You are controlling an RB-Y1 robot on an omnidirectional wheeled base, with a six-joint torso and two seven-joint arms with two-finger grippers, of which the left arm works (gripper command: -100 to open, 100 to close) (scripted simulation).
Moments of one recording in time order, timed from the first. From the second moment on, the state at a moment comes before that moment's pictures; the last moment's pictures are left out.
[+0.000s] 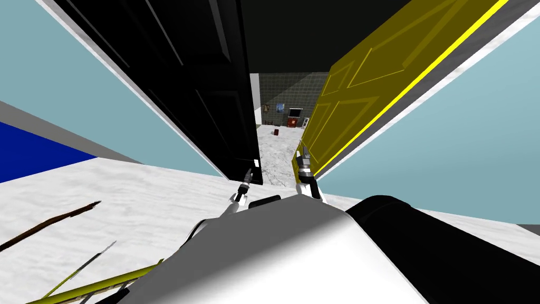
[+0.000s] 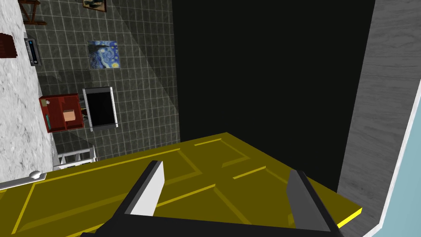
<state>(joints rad) -0.29 0.04 -0.03 -0.43 -0.29 -0.90 0.24</state>
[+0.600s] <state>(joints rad) -0.29 0.05 -0.02 -0.43 -0.28 -0.90 0.23</state>
